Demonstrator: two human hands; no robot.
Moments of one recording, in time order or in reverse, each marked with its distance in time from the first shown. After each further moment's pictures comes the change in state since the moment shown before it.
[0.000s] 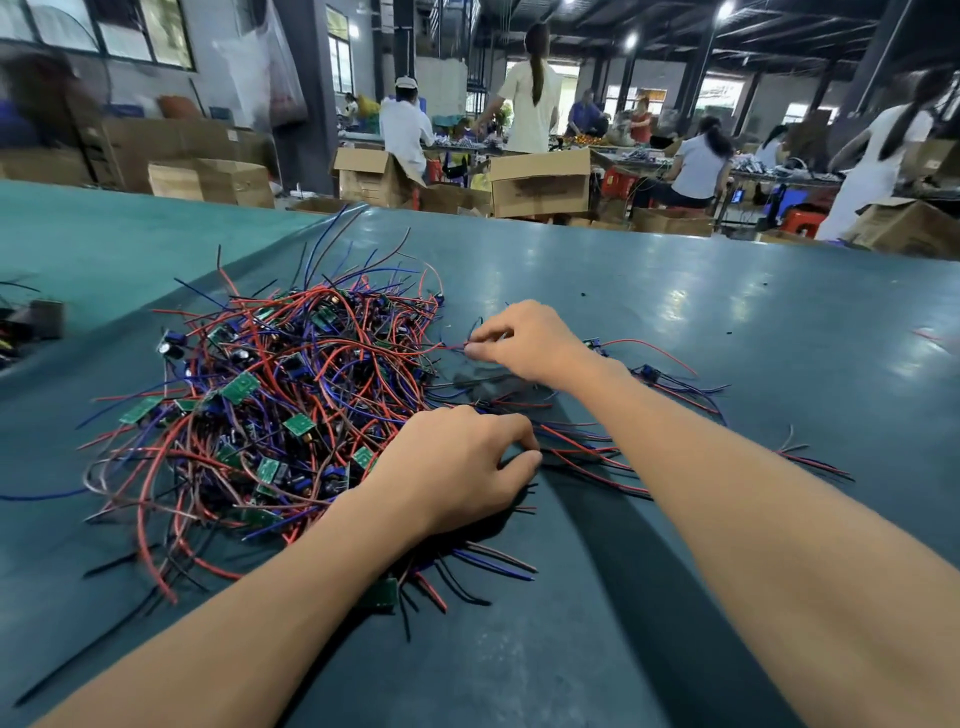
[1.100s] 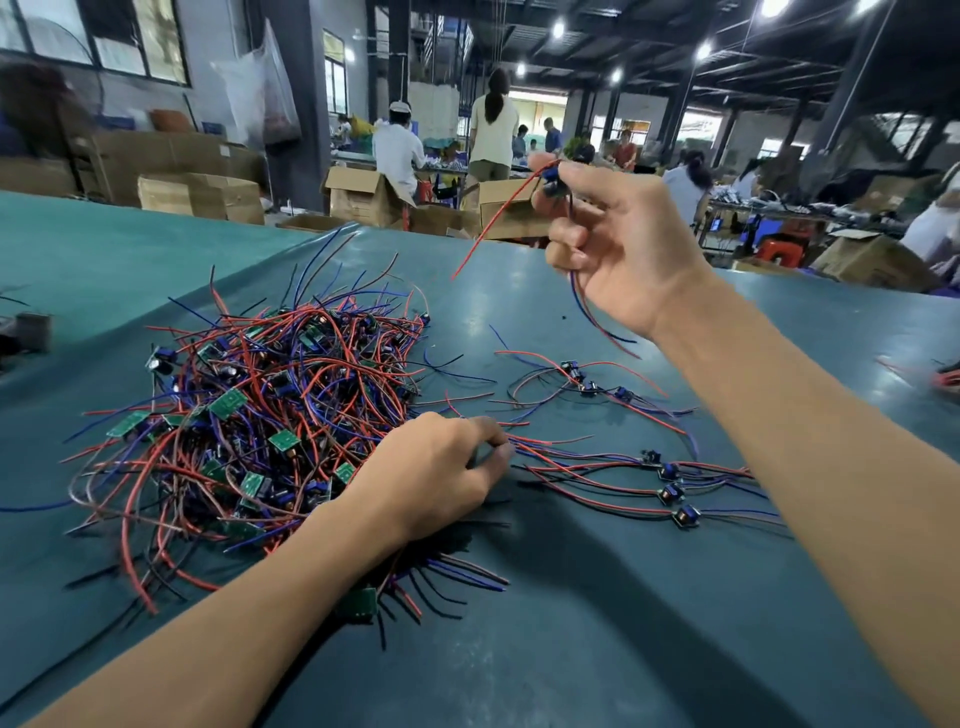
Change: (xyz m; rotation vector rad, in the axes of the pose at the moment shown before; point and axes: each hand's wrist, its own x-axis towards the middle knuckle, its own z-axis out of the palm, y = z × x) left_hand -0.001 -0.002 -0.008 -0.254 0.088 -0.061; right_hand -0.048 -0.058 -0.133 1.343 0.091 -0.049
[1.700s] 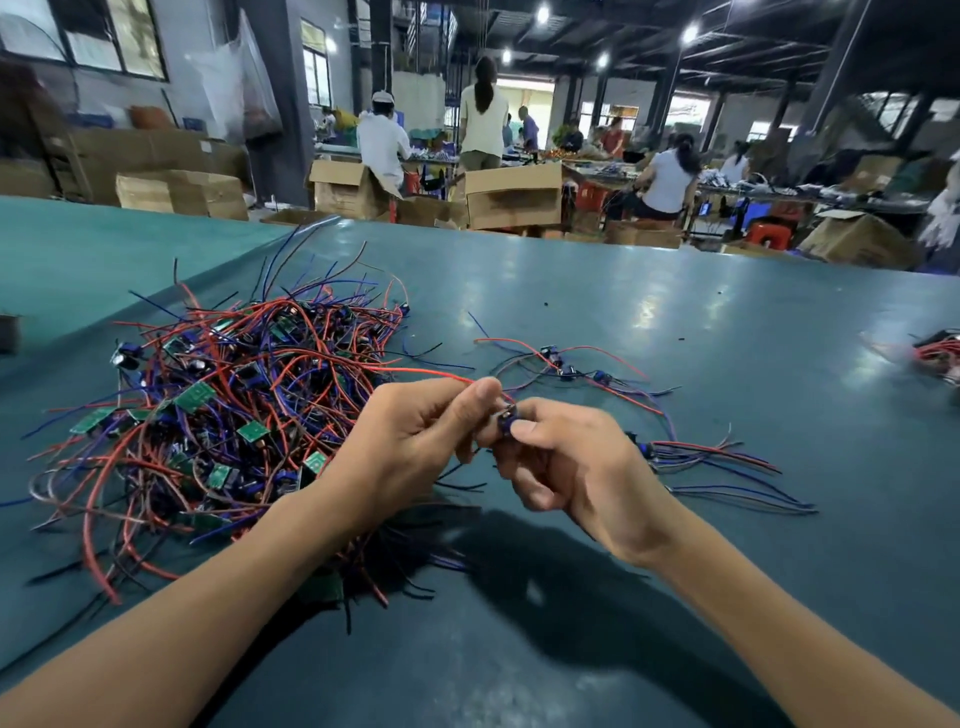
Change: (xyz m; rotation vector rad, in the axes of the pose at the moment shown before) left_hand -0.003 0.027 -0.015 -0.608 0.151 0.060; right_hand -0.136 0.097 -0.014 -0.165 -0.163 0.152
